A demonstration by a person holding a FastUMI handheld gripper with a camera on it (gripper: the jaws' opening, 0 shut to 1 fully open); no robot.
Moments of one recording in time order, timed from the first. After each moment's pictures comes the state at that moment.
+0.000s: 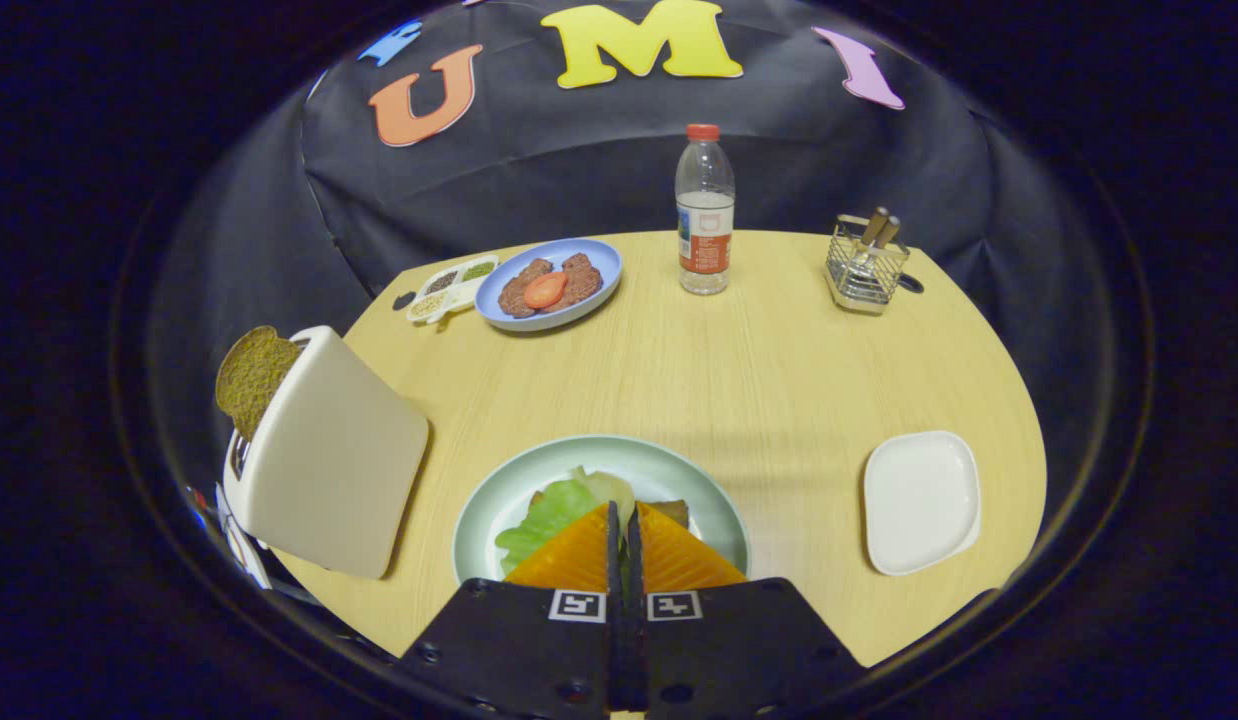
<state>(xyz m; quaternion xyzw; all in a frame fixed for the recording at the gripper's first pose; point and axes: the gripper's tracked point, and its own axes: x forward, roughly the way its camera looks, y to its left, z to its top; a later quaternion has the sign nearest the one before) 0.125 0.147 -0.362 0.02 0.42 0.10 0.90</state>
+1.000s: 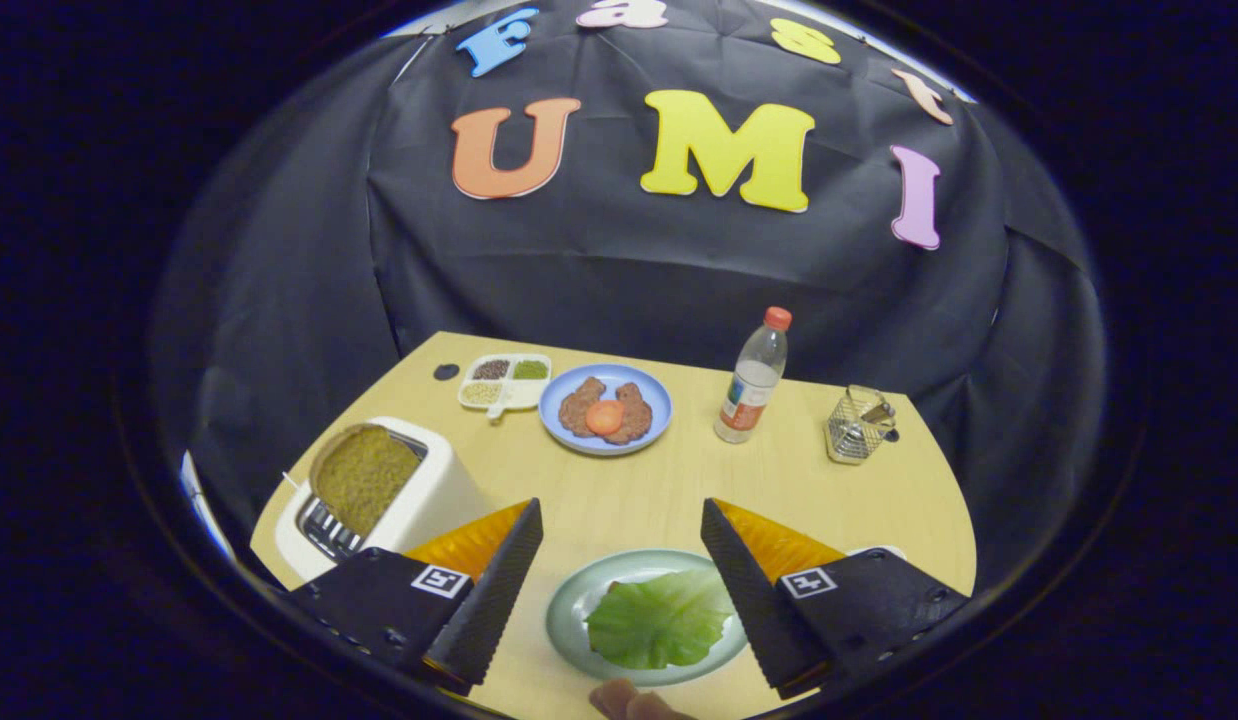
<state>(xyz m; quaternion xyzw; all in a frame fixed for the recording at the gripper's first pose) 0.126 0.242 -0.210 -0.04 0.28 0.10 0.95</state>
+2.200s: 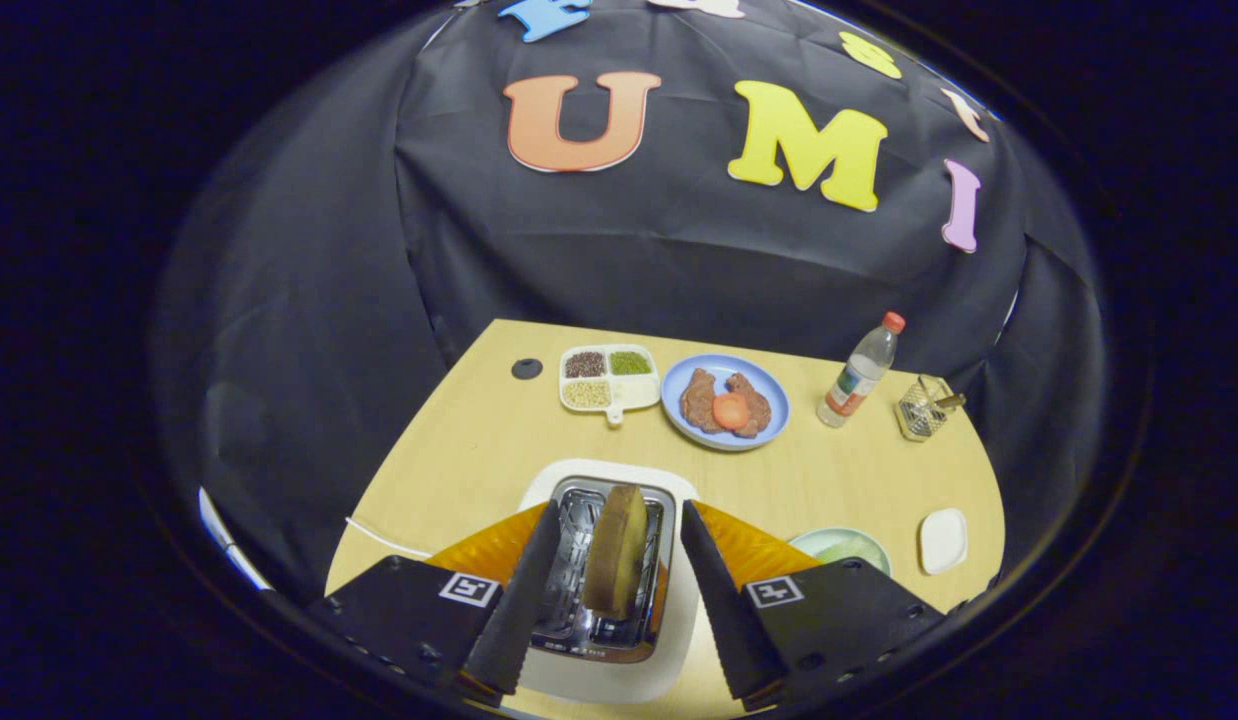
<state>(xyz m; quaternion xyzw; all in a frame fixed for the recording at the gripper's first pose) 0.111 0.425 -0.225 -0.06 0.35 0.08 0.93</state>
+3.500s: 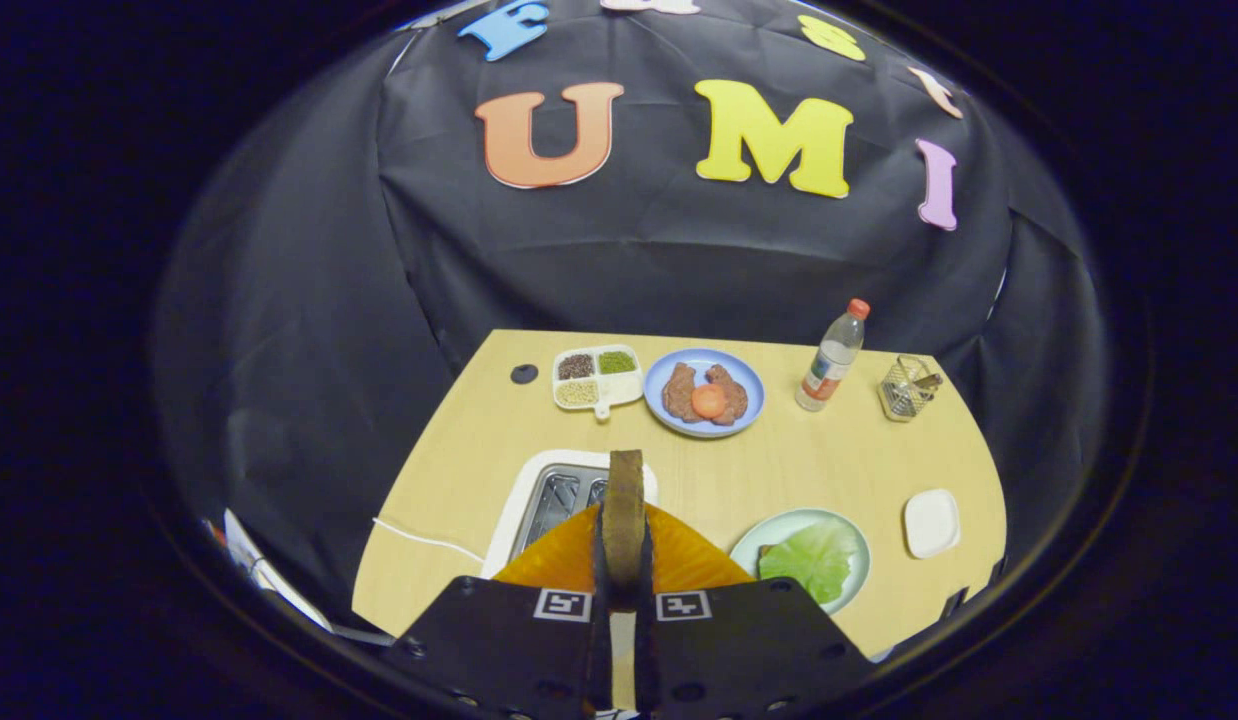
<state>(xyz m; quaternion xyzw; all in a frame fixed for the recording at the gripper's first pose) 0.067 0.375 -0.166 0.01 0.35 0.09 0.93</state>
